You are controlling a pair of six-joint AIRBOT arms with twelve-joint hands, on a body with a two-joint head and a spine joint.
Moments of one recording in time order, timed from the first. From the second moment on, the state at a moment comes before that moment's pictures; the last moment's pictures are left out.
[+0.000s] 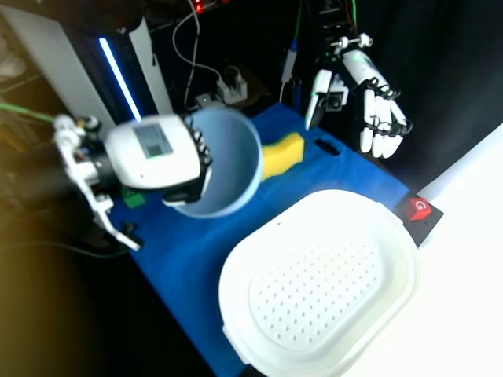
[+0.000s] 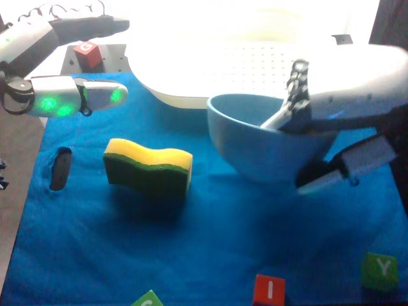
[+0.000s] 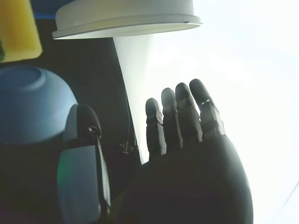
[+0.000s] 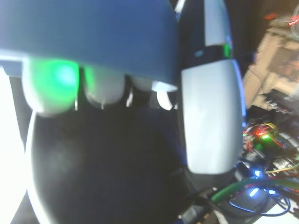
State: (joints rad) left arm 0.83 -0.99 1.27 -0.11 -0.90 0.63; right arm -0.51 -1.10 1.38 -1.25 0.91 0.22
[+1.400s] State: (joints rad) left arm 0.89 -0.94 1.21 -0.14 -1.02 0.63; right arm -0.72 -0.96 1.39 -0.63 1.01 0.01
